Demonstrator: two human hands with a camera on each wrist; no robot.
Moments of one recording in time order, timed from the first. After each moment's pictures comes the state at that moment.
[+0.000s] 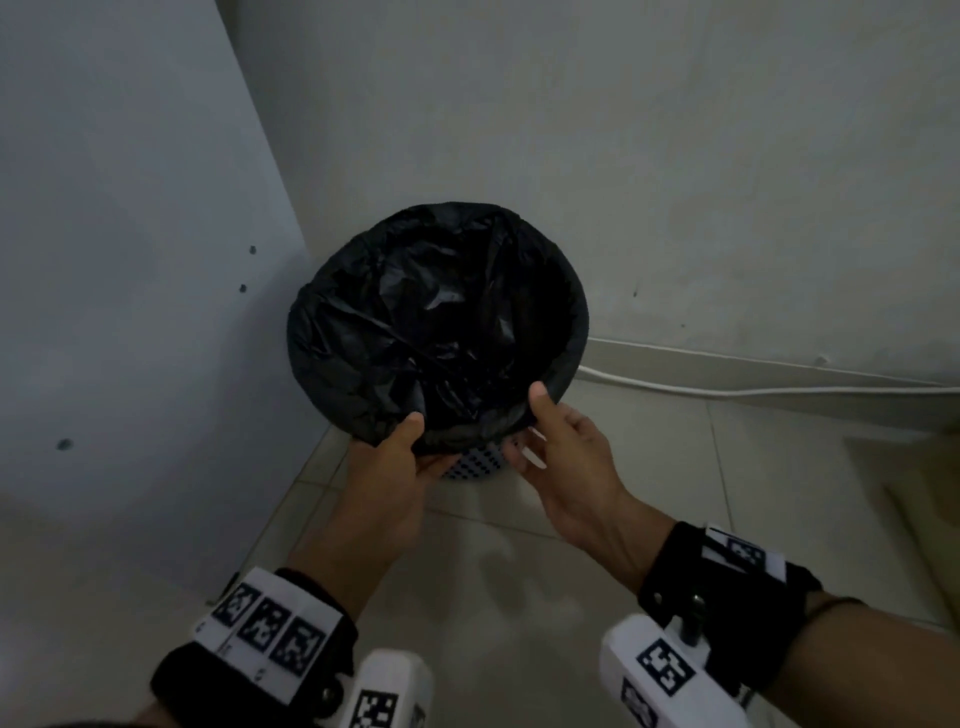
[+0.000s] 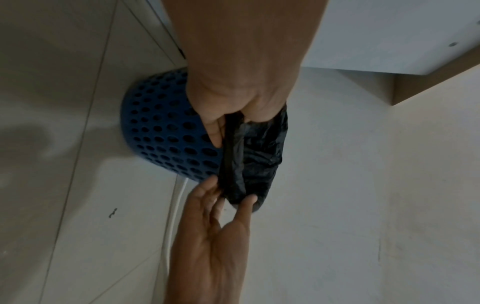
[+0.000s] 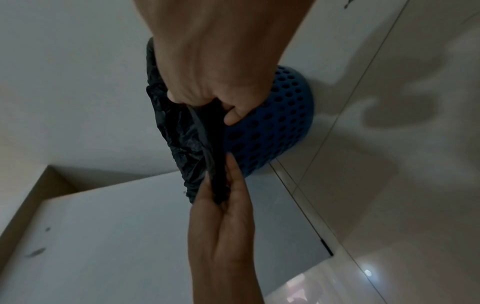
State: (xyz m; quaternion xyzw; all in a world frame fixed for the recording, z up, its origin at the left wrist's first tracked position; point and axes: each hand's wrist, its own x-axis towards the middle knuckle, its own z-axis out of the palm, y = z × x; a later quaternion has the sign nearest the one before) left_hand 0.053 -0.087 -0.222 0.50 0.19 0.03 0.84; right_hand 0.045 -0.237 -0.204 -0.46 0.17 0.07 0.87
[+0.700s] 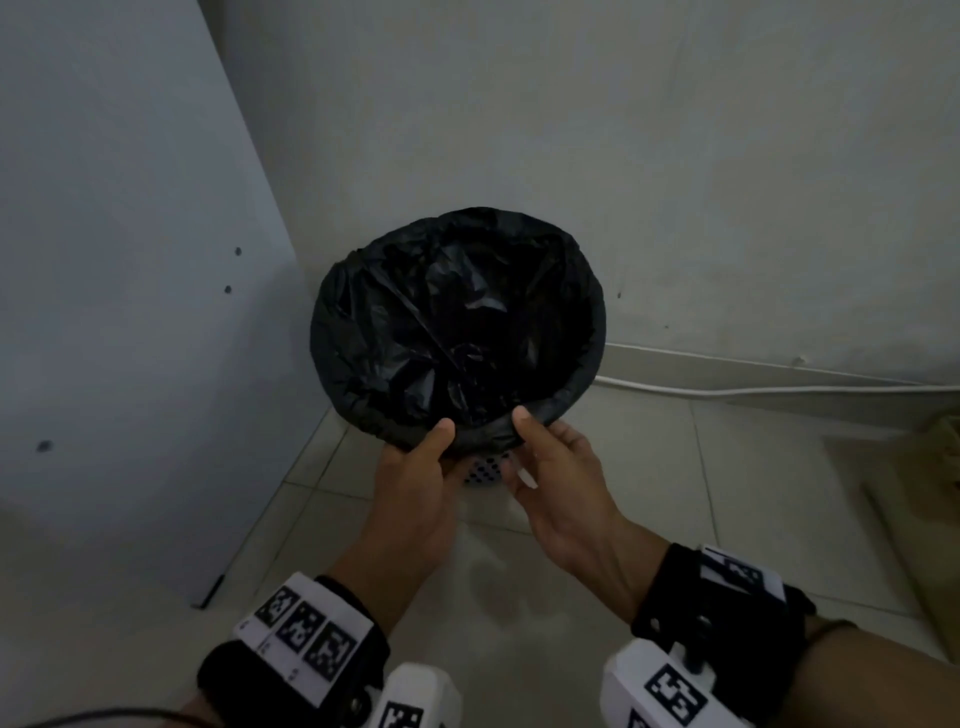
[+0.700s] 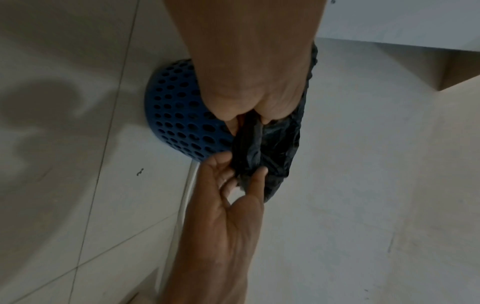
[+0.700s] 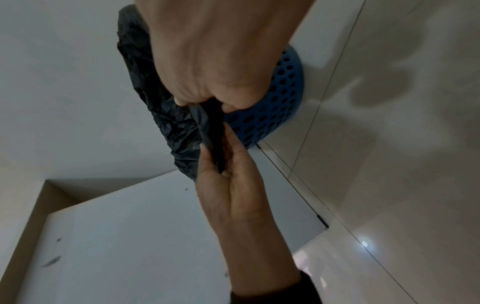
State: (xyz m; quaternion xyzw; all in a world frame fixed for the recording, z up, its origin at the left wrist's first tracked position) left_hand 0.039 -0.119 -0.225 0.45 0.14 -0.01 0.88; right_hand 0.029 -0.241 -0.206 -0.42 0.19 0.06 0.89
